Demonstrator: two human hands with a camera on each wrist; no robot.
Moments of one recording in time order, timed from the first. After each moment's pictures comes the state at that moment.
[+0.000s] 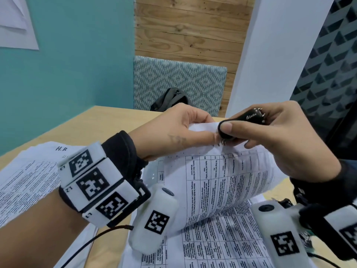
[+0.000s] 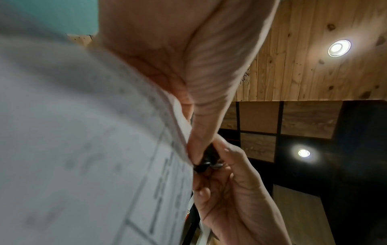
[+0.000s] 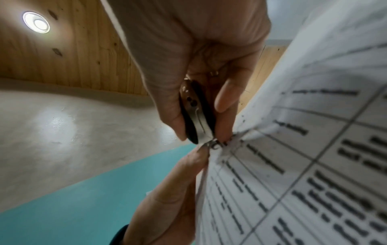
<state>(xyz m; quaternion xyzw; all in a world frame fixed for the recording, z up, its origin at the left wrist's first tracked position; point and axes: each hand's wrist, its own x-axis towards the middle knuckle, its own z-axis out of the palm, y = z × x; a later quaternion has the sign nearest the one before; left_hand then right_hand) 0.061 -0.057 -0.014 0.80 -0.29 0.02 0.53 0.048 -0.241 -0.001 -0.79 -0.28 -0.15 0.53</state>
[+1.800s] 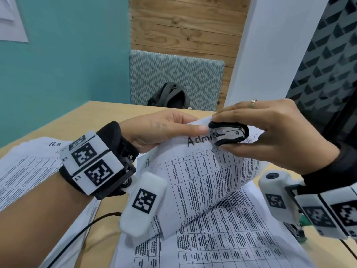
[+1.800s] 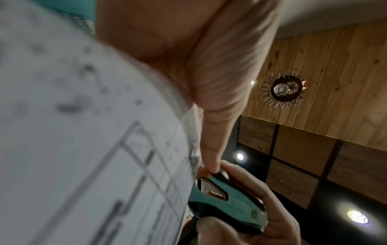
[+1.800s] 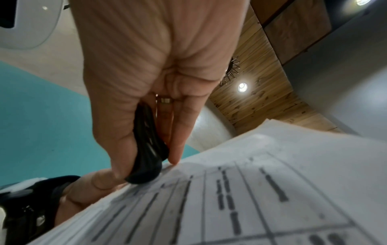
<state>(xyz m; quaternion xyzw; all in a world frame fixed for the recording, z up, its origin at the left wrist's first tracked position) 0.080 -0.049 -0.025 0.72 -0.27 -0.19 0.61 0.060 -0.264 -0.003 -0.81 -0.50 -0.28 0.14</state>
